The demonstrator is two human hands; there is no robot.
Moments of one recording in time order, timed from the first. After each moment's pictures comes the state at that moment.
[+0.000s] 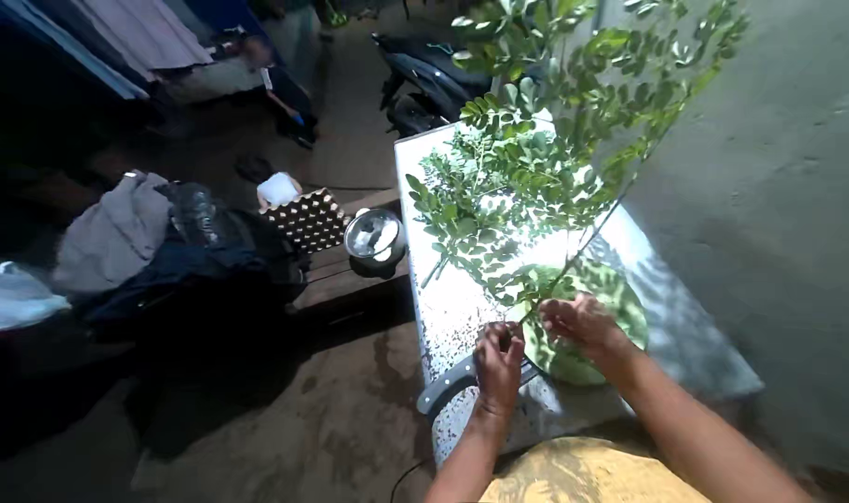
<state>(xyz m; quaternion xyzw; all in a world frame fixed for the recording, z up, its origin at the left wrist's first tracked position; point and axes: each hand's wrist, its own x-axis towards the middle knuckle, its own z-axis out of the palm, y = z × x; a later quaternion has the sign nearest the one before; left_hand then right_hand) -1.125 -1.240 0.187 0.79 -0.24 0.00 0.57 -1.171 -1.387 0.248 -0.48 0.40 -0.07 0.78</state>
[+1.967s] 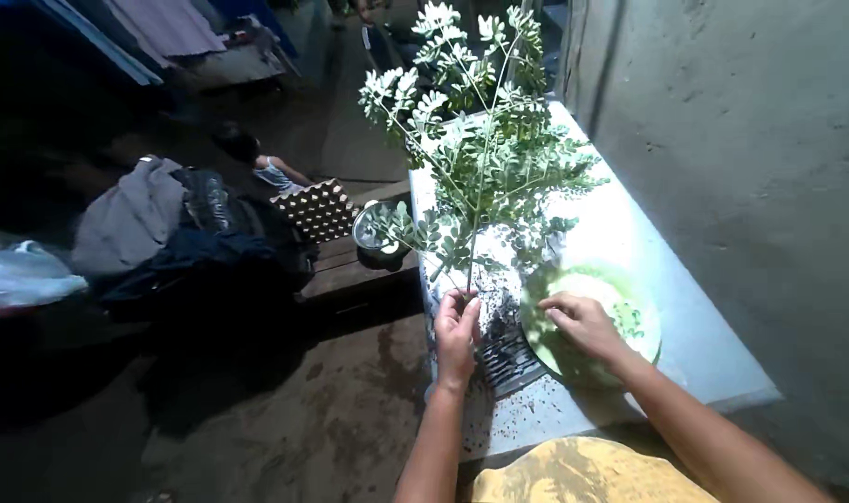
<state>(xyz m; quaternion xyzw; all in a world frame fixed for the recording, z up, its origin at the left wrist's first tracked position) -1.057 -1.215 0.206 0.61 -0.13 -0.17 0.76 -1.175 -1.395 0.200 -0.85 0.19 -0.08 0.49</state>
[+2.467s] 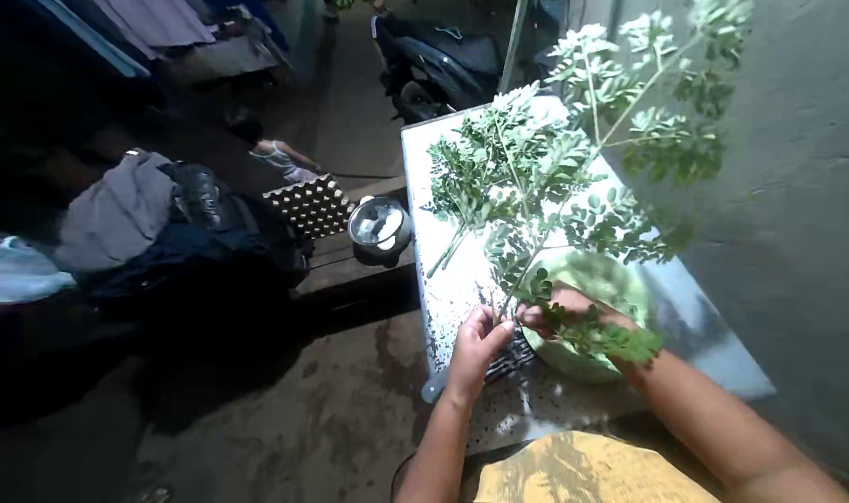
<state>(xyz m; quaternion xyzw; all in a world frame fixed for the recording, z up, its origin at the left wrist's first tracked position) -1.081 -1.210 0.217 0.61 -0.14 -0.34 0.70 -1.143 -1.406 0.223 -0.59 0.12 0.16 0.78</state>
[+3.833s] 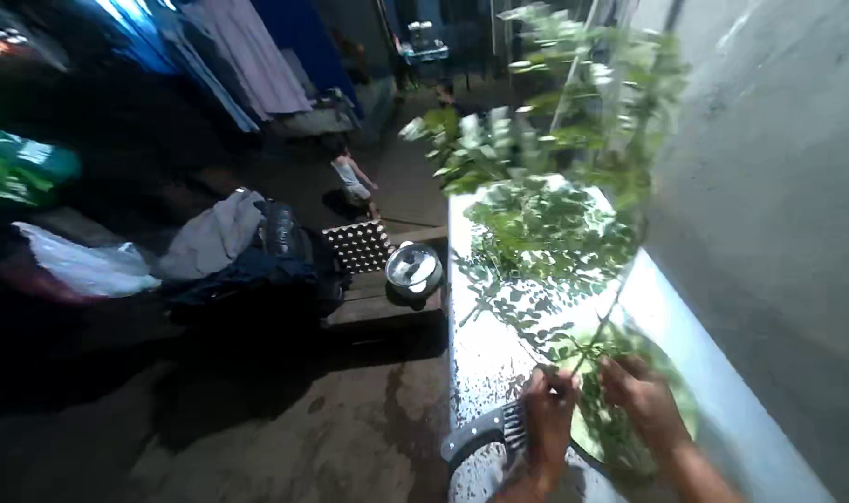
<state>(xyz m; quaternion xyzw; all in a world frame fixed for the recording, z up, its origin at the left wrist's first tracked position) -1.125 -1.260 0.213 0.73 -0.17 -0.12 0.65 -1.181 -1.385 0.226 -0.60 0.39 -0.19 0.68</state>
